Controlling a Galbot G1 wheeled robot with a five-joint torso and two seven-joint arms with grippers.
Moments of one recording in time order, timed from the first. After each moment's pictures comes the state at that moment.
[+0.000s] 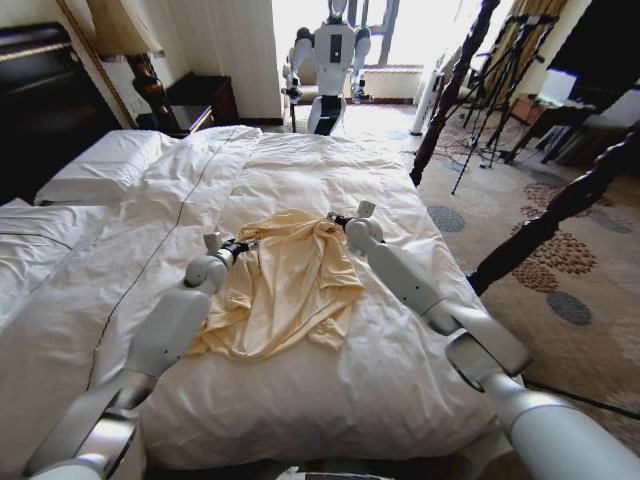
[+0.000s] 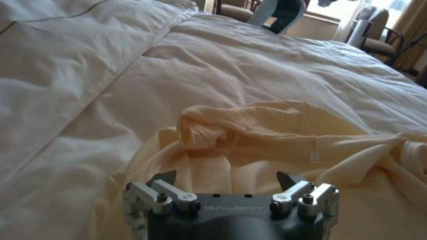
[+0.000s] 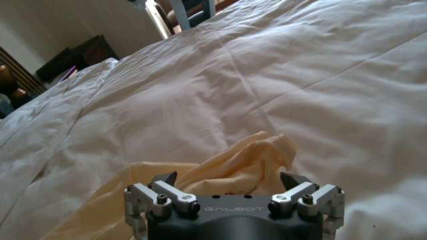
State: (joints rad) left arm 0.49 -1.07 -0.16 -1.32 -0.91 0.41 -0.27; right arm -0.07 1.41 -0.24 1.01 1.27 -0.27 0.58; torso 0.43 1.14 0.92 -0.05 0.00
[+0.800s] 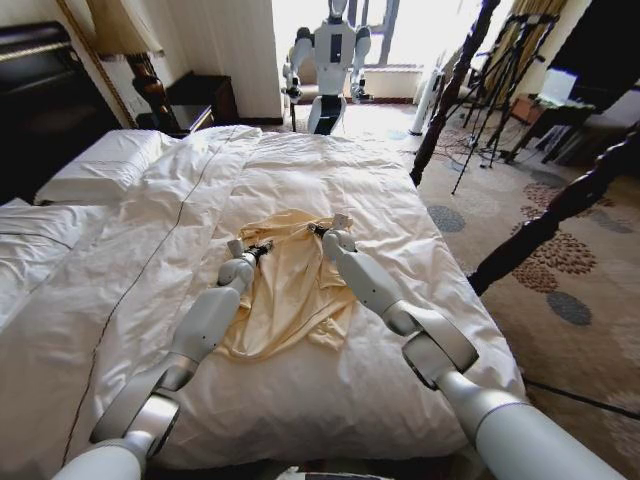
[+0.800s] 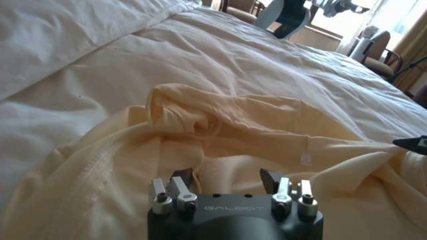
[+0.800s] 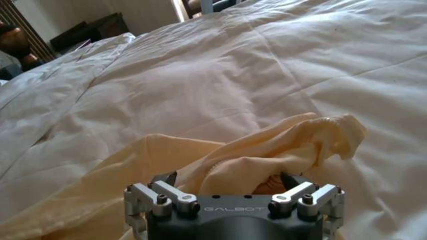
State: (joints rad) left arm 0.43 -1.17 -0.14 -1.17 -0.90 0.31 -0.23; right arm -0.02 1.61 -0.12 0.70 0.95 -0.28 0.39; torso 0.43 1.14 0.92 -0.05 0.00
